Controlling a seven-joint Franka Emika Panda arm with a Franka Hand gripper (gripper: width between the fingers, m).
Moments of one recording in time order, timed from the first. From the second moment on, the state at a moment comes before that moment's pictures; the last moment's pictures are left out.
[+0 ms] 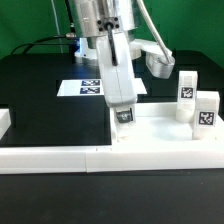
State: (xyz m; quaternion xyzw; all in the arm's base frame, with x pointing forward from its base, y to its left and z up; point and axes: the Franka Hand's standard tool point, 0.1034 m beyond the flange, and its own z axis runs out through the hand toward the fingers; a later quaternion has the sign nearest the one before) arm 0.621 -0.001 0.063 -0.75 0.66 0.02 0.08
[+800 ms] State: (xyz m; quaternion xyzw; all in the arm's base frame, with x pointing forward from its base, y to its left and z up) arm 0.641 -0.006 0.085 -0.99 0.12 -0.04 0.05
